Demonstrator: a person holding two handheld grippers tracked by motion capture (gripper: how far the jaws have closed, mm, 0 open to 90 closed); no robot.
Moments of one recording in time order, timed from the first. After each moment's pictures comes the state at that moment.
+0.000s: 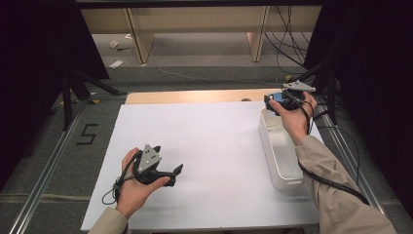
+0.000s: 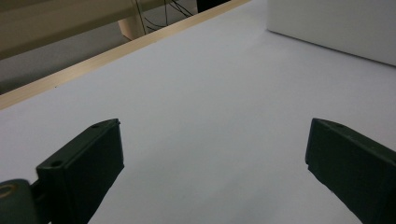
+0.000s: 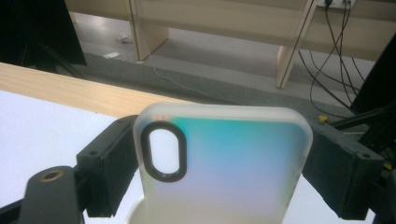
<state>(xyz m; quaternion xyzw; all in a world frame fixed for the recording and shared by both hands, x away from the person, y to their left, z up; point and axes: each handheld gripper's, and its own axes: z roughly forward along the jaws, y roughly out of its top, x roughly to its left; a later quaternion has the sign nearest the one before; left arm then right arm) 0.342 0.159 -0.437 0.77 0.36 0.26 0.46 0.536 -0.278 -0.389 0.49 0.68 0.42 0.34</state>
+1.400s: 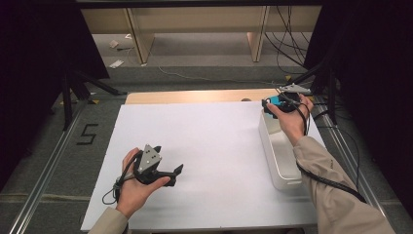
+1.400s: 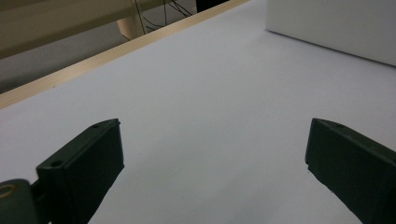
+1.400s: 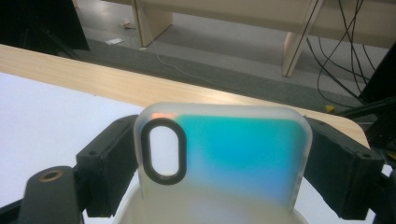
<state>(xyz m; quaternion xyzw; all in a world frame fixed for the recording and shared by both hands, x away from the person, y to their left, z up) 0.343 0.159 -0.438 0.77 0.36 0.26 0.46 0.544 -0.276 -0.405 0.49 0.70 0.41 0.32</state>
